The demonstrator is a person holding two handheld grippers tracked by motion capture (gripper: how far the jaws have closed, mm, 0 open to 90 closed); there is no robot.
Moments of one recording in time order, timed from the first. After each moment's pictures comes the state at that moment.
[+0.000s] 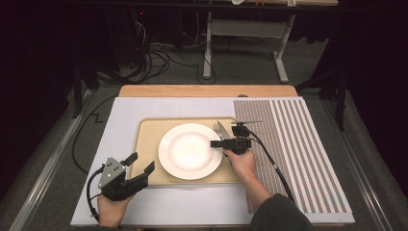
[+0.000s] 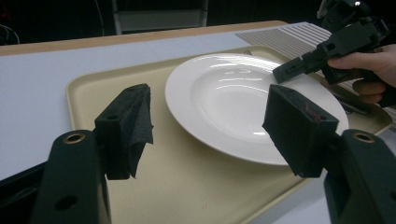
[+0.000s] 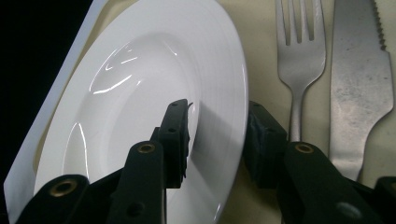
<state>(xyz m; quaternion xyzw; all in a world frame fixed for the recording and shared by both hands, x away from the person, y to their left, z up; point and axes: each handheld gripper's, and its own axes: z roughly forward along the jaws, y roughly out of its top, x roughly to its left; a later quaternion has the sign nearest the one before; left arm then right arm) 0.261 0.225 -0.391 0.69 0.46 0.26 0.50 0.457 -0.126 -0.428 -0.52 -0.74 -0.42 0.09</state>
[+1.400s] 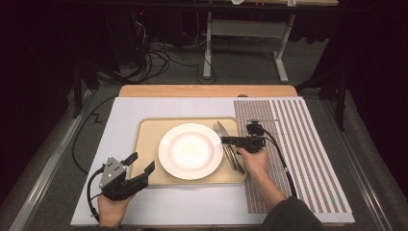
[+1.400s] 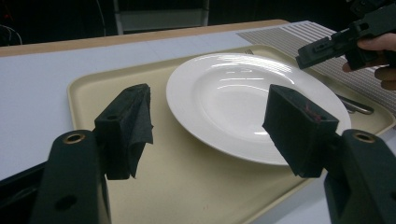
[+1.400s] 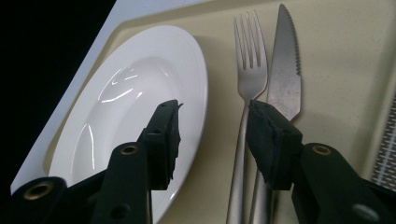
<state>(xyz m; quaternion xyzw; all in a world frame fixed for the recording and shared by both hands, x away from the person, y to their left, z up) 0.262 0.224 -0.391 0.69 0.46 0.26 0.50 0.452 -0.166 -0.413 -0.51 -0.73 -0.45 0.07</state>
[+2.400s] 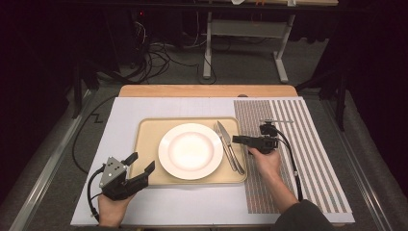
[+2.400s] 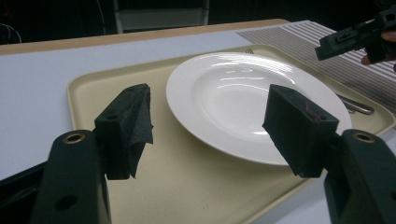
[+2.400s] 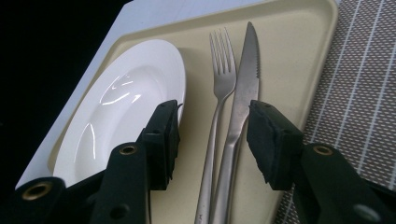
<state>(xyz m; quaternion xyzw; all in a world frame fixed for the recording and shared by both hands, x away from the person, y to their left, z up) 0.263 0.224 -0.392 0.69 0.46 0.26 0.50 0.446 -0.201 -0.405 -0.52 -0.71 -0.47 0.06</state>
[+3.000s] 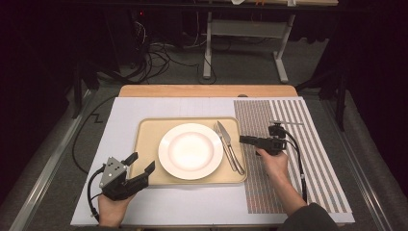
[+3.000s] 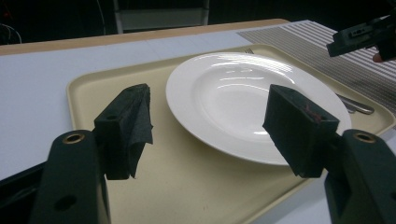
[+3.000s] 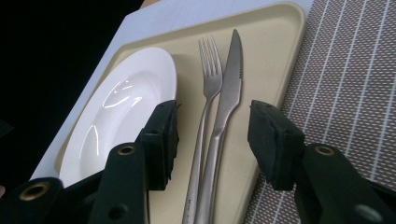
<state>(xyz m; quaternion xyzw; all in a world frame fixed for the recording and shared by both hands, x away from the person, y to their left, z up) 0.262 0.224 -0.392 0.69 0.46 0.26 0.50 0.441 -0.224 -0.404 -0.52 -0.70 -0.48 0.06</state>
